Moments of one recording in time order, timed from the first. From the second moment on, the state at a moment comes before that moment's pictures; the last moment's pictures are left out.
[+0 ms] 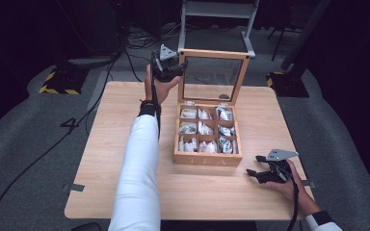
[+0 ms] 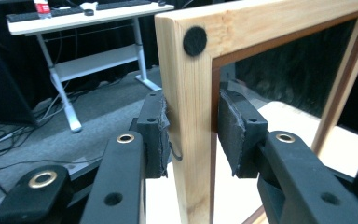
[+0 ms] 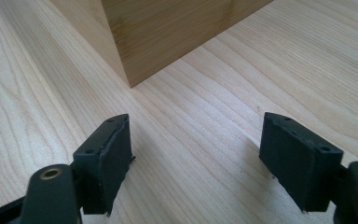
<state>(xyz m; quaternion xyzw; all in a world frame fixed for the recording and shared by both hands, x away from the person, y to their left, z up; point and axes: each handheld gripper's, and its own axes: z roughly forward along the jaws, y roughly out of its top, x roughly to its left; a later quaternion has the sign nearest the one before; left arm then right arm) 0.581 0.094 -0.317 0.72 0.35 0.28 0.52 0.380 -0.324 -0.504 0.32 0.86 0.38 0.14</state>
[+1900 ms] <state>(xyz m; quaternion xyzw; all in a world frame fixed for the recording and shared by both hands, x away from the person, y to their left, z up) 0.587 0.095 -0.393 0.78 0.37 0.25 0.44 0.381 -0.323 -0.504 0.32 0.85 0.38 0.14</state>
